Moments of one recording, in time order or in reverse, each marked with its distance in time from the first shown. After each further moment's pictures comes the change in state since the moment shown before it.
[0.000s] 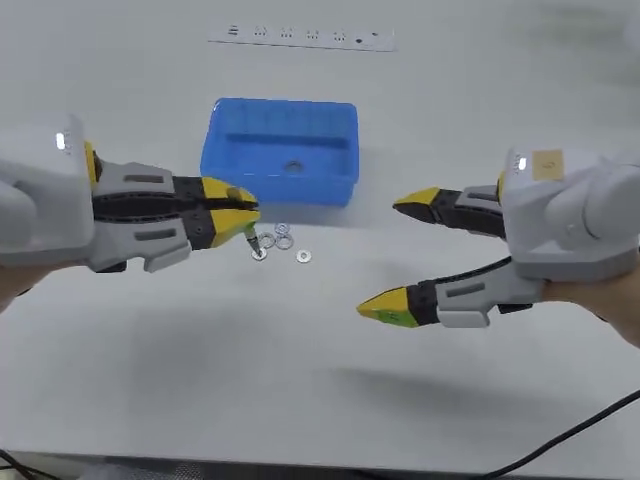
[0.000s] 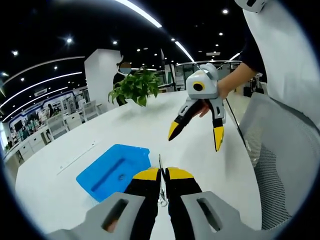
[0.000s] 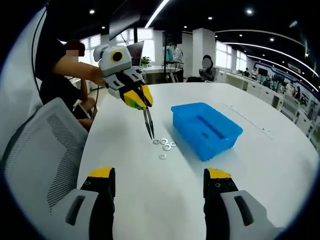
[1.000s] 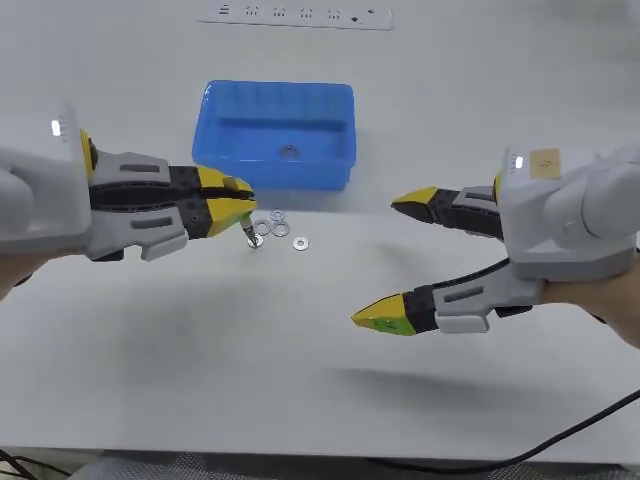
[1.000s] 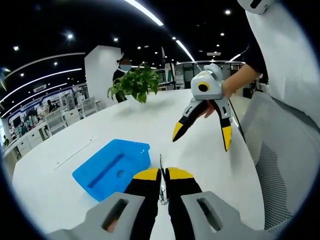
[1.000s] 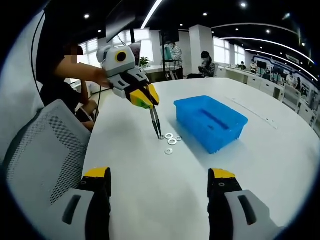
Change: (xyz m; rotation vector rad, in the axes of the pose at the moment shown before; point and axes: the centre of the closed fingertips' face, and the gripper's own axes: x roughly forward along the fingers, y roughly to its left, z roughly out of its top) left arm 0.006 0.002 -0.008 -0.025 0.009 -0.014; right arm 0.003 0.010 -0.009 0.053 -0.001 0.024
